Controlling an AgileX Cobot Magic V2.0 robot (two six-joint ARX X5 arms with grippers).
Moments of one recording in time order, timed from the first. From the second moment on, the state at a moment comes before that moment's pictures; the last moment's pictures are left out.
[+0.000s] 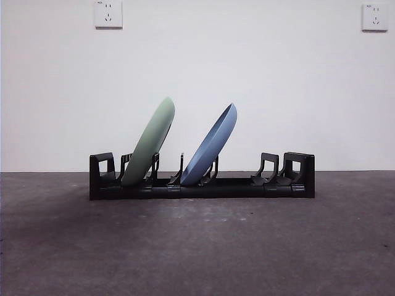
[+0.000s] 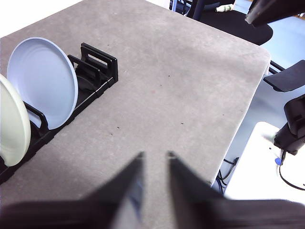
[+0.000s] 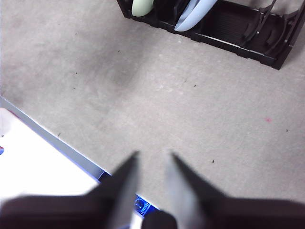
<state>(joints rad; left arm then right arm) -0.67 0.85 1.28 -0.93 0.27 0.05 0.42 1.00 1.51 -1.35 -0.27 -0.04</state>
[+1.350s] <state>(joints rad) -0.24 0.79 1.20 -0.49 0.30 0.32 0.42 1.07 1.51 -1.35 -0.12 -0.05</state>
